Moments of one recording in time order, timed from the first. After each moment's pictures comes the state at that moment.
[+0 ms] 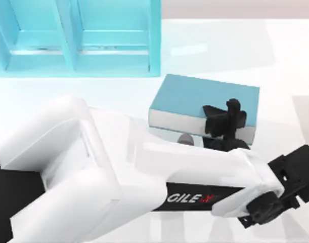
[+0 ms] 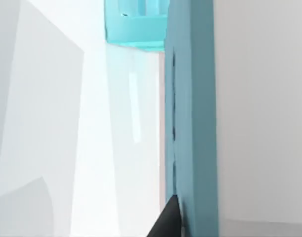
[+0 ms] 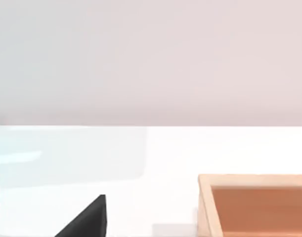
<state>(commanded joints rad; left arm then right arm) -1.21 2.19 1.49 -0.44 -1.30 -2.62 0.00 0.00 0.00 0.00 0.00 0.00</state>
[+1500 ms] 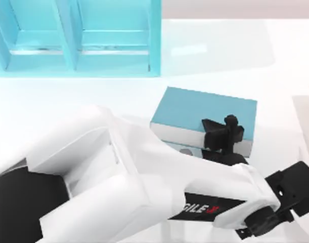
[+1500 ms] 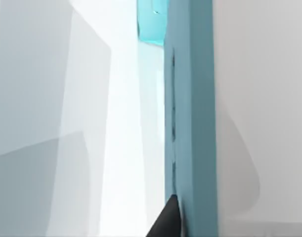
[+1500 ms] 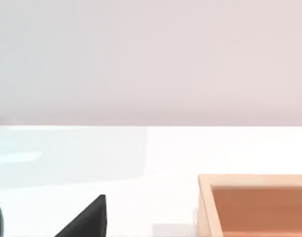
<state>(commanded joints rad) -1.22 2.25 1.45 -0.38 -1.30 -2.65 0.00 0.00 0.00 0.00 0.00 0.00</state>
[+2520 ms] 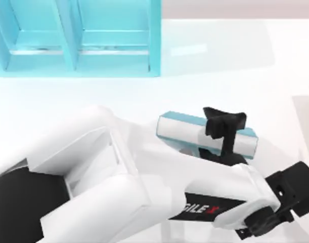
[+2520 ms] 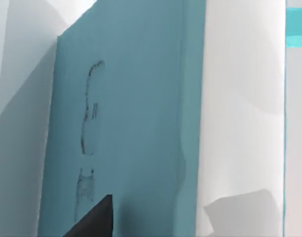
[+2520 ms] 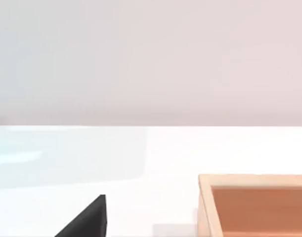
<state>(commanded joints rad) -1.22 2.25 1.45 -0.38 -1.30 -2.65 0.00 0.00 0.00 0.00 0.00 0.00</state>
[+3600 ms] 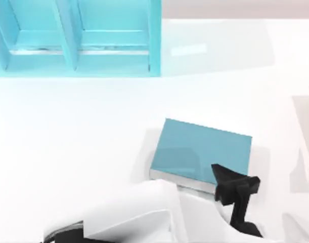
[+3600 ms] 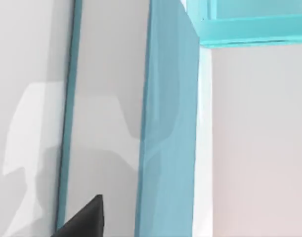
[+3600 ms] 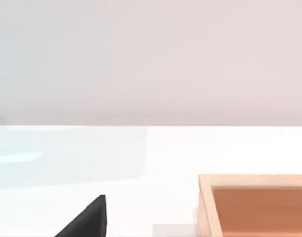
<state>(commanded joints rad) -1.45 2.37 1.62 -1.23 -1.25 -3.46 0.00 0.00 0.00 0.00 0.00 0.00</state>
